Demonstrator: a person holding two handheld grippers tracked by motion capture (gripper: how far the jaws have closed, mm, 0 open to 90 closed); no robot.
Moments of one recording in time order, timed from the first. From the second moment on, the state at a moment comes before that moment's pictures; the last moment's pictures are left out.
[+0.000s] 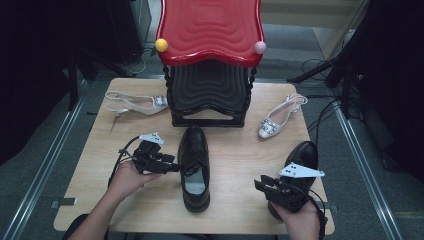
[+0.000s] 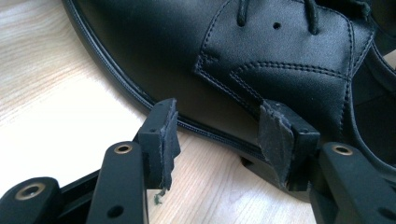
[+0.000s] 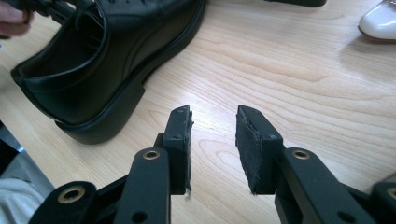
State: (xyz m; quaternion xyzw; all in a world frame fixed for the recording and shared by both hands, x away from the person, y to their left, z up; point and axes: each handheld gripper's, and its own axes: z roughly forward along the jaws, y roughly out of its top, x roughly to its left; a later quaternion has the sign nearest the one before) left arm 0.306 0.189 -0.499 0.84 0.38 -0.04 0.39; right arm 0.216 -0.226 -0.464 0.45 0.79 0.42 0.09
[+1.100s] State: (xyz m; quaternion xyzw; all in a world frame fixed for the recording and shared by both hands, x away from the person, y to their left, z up) left arm 0.306 0.191 -0.502 0.84 0.37 -0.03 0.39; right arm 0.221 -0.257 -0.477 0.55 0.76 0.33 0.12
